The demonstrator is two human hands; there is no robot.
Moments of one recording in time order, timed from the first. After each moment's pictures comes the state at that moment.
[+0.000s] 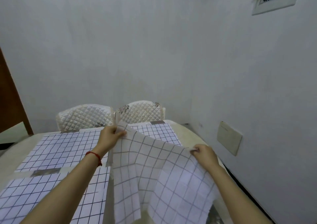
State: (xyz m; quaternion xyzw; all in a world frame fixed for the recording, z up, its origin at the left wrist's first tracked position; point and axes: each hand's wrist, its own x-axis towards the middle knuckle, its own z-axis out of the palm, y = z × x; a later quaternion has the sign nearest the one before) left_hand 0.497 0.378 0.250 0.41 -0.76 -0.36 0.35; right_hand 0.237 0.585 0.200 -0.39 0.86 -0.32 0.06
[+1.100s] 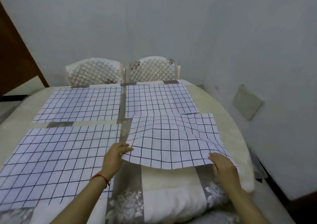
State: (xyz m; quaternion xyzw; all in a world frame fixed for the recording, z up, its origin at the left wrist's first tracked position) left_hand 0.553 0.414 0.034 0.42 -0.85 -0.23 0.23; right_hand 0.234 0.644 0.020 -0.54 0.79 -0.22 -0.19
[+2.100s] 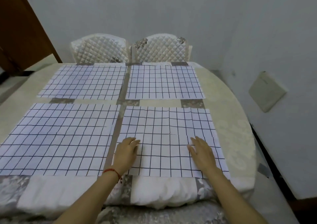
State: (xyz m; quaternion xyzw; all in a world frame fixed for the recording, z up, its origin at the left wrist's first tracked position) left_hand 0.497 0.464 -0.018 0.44 -0.88 -0.11 0.15; right_hand 0.235 0.596 0.001 -0.50 0.83 -0.17 0.19
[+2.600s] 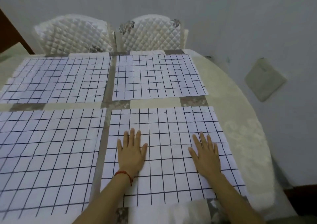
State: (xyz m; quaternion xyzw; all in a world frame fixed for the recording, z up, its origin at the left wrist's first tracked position) left_hand 0.431 0.405 -0.078 0.53 -0.83 -0.17 0.04; right_hand 0.207 0.545 -0.069 -0.48 0.87 -0.07 0.12
